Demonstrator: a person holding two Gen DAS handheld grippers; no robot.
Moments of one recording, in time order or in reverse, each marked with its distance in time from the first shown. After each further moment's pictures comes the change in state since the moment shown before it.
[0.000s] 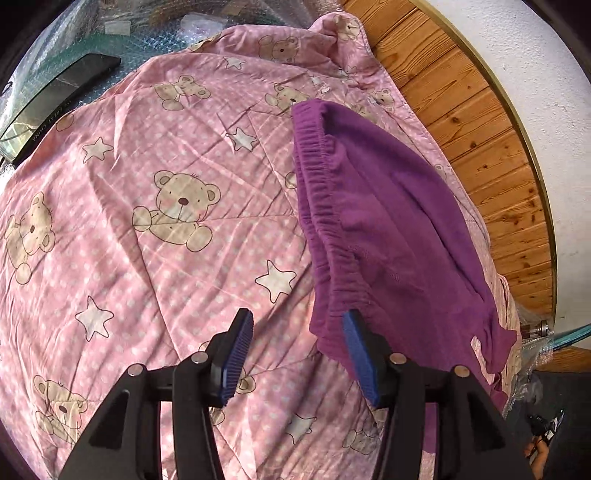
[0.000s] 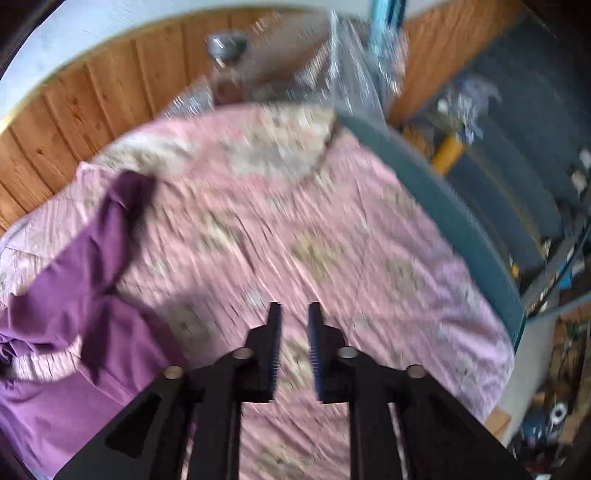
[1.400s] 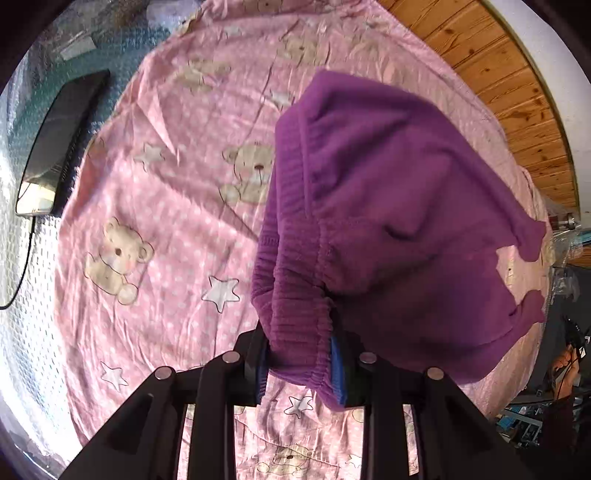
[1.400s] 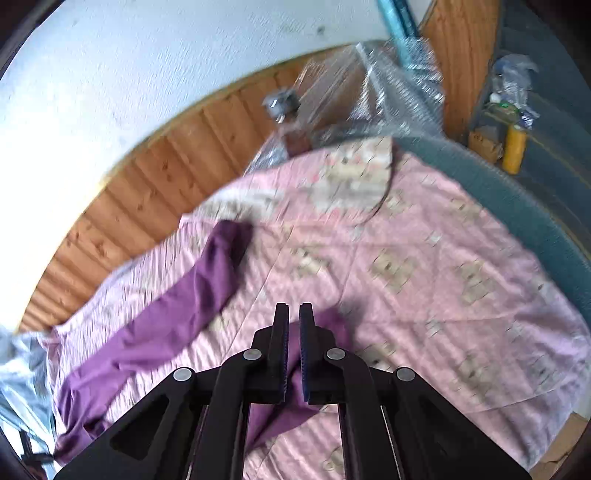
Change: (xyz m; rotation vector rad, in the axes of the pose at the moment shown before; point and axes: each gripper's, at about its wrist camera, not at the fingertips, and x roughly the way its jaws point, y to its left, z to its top) left arm -0.051 0.043 0.034 0.265 0.364 0.117; right arm -0.038 -0.050 -0.020 0.102 -0.202 0.426
